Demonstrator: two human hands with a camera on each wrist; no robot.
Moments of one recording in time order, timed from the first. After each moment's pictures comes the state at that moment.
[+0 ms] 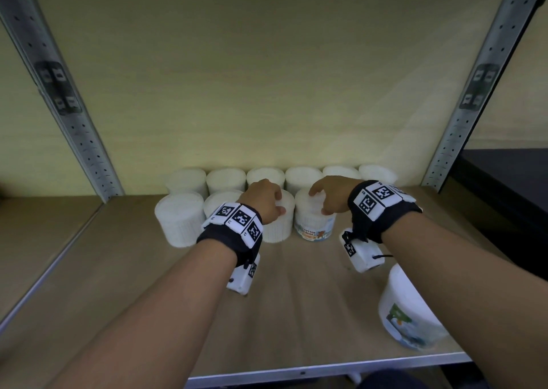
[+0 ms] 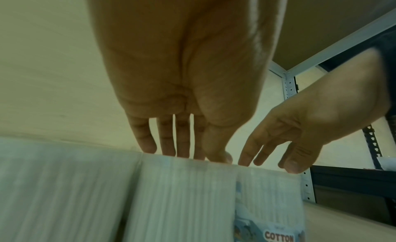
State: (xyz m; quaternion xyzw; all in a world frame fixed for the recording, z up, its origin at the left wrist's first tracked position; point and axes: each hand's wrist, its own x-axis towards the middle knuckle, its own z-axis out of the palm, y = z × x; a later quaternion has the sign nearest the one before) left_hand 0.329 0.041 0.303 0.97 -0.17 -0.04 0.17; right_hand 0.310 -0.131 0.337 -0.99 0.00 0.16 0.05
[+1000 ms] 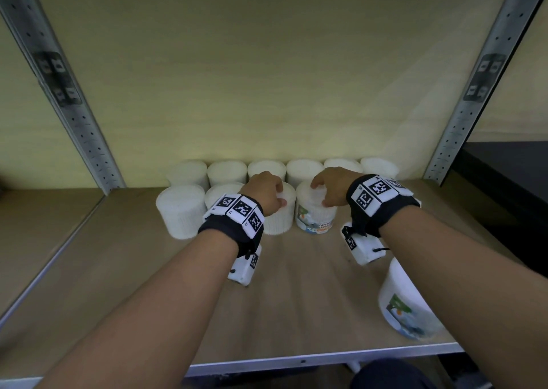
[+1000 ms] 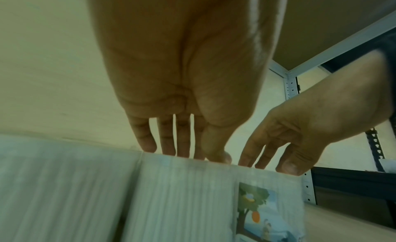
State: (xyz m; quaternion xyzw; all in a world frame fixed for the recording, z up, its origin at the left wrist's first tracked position) left_hand 0.326 0.041 0.306 0.97 -0.17 -0.05 0.16; right_hand 0.315 -0.134 0.328 -0.99 -0.03 0.11 0.03
